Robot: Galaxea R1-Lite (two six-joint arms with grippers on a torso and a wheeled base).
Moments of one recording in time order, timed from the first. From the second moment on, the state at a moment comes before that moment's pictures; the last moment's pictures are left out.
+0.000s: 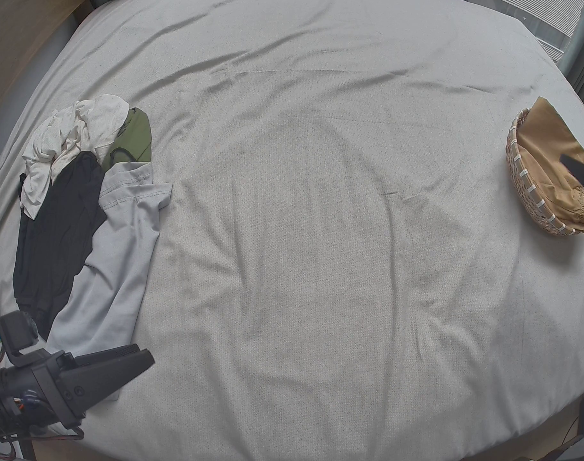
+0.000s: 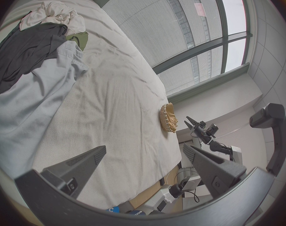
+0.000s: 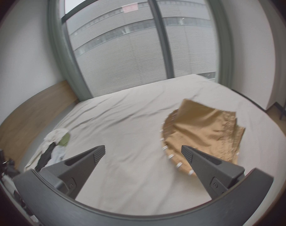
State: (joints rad) left arm -0.58 0.94 -0.17 -0.66 -0.25 -0.70; right arm -0.10 1.04 -0.63 -0.45 0.30 0.20
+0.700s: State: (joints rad) left arm -0.45 0.45 -0.02 -0.35 -0.33 -0.58; right arm 0.01 0.16 -0.06 -0.12 0.30 0.16
